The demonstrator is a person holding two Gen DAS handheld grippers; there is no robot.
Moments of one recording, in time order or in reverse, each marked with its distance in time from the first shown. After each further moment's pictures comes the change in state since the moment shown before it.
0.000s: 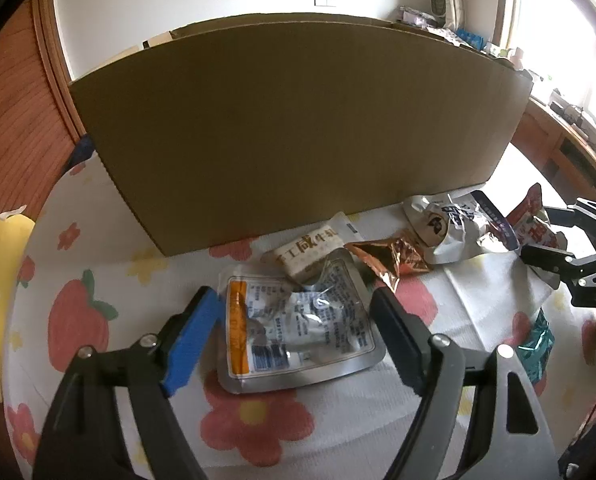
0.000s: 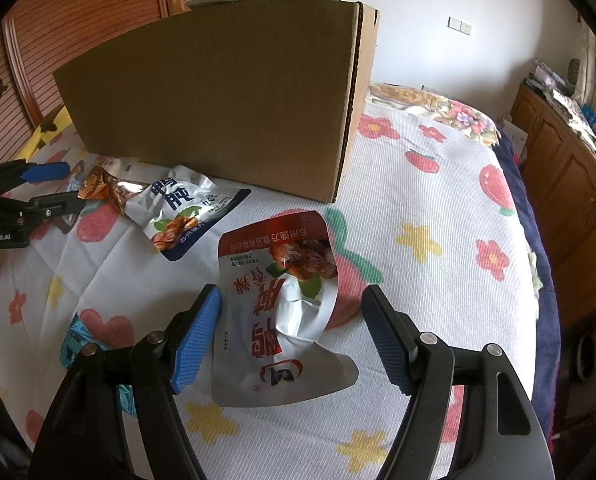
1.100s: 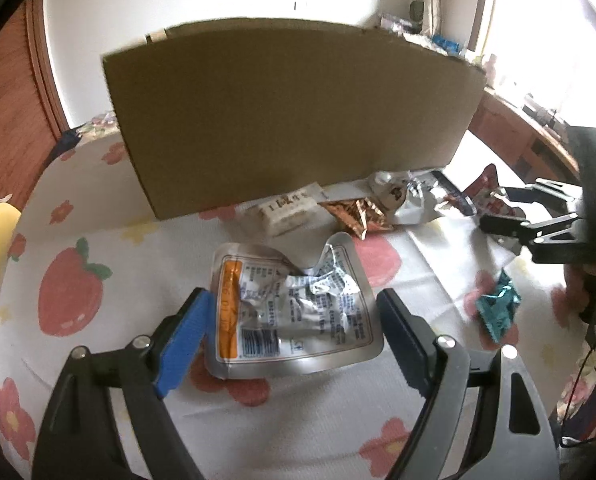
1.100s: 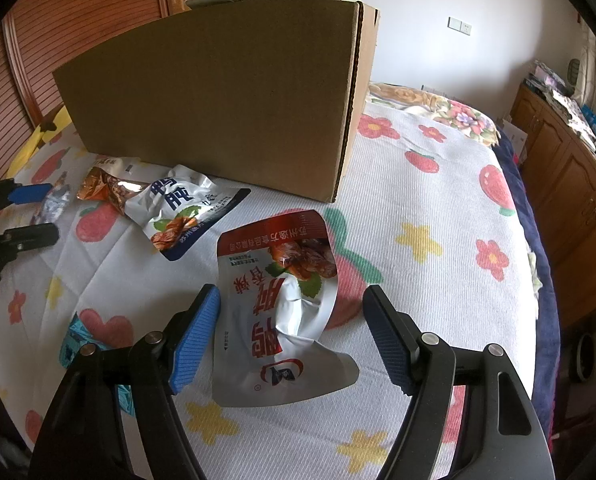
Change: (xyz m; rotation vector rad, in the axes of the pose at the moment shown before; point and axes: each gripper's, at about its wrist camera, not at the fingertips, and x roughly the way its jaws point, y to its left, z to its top) left arm -0.039 0.006 -0.033 -0.002 -0.028 -0.110; right arm 0.000 0.000 0.000 0.000 0.000 -0.001
